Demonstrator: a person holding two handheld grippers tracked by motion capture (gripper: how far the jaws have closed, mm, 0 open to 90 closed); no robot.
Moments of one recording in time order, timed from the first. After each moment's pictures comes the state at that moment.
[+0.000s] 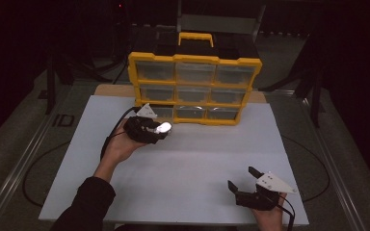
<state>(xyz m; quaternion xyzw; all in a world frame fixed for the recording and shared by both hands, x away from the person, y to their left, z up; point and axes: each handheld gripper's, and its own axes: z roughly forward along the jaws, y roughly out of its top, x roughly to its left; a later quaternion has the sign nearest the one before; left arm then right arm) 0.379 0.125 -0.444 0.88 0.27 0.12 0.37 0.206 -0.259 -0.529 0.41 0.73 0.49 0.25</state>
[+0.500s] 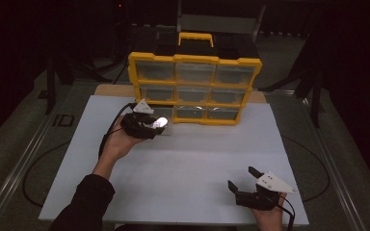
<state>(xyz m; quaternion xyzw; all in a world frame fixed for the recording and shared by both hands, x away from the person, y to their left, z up) 0.389 0.134 -0.440 0.87 0.30 0.13 0.37 0.206 -0.259 -0.529 0.42 0.73 0.49 0.25</state>
